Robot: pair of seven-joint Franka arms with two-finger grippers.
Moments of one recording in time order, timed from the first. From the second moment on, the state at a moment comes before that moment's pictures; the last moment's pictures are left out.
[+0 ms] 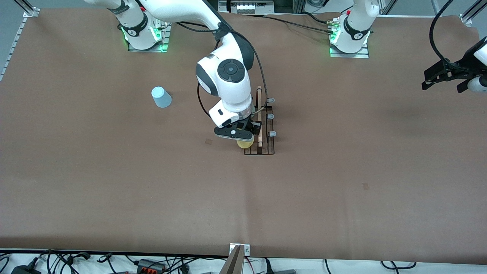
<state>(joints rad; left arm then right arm) -0.04 -0.05 0.06 -1.62 -0.01 1.56 0.09 0.86 0.72 -0.14 -1.32 0.03 2.20 0.94</state>
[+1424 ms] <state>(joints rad) -0.03 -0.05 0.06 -1.62 -0.01 1.56 0.09 0.22 0.21 -0.03 -1.49 0.04 1.77 0.49</state>
